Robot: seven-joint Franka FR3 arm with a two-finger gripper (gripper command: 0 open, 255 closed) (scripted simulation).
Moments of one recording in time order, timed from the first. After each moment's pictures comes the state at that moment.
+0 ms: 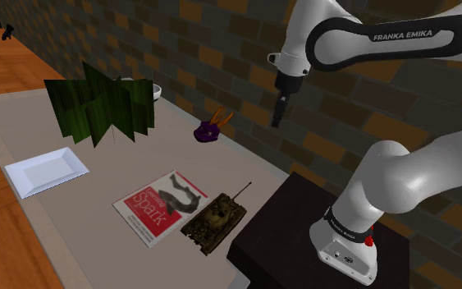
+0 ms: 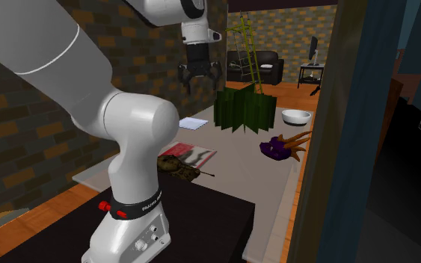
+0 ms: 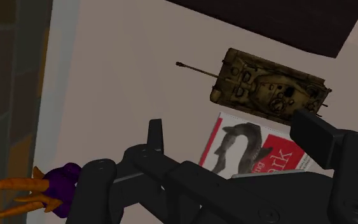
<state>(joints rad) 0.09 -0.70 -0.03 -2.58 -0.12 1.87 -0.26</state>
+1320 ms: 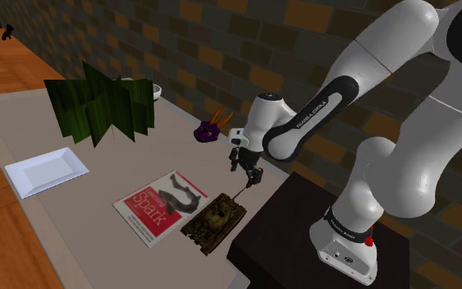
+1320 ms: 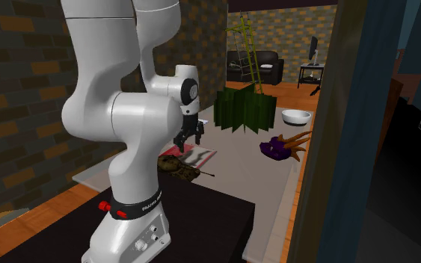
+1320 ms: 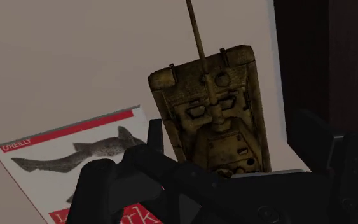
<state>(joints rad) 0.42 -0.12 -0.23 -2.85 -0.04 2.76 -1.11</state>
